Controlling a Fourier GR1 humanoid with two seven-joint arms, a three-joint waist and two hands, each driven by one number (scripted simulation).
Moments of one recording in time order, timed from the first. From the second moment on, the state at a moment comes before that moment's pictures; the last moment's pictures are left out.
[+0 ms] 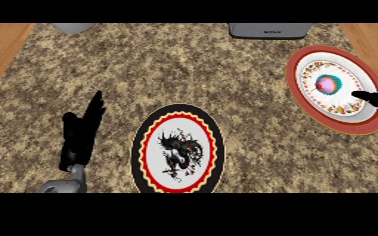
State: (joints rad) left arm -0.04 0.11 -0.02 -1.47 -0.08 0.14 0.22; right arm -0.66 -0.61 -0.73 -0.34 0.34 0.13 -0.56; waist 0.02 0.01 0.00
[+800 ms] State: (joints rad) left arm -0.04 0.10 -0.02 -1.49 -0.09 0.13 0.23; right arm -0.64 -0.60 -0.65 -0.26 0.32 -0.03 -0.60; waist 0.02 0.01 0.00
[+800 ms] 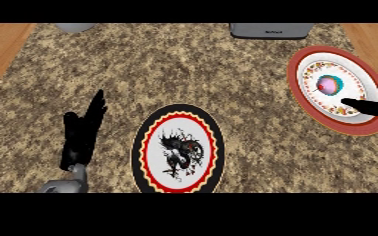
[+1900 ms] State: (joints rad) left arm -0.06 0.10 0.00 -1.46 -0.10 0.12 0.23; right arm -0.53 -0.71 -0.65 -0.18 0.24 -0.05 -0.66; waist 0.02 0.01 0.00
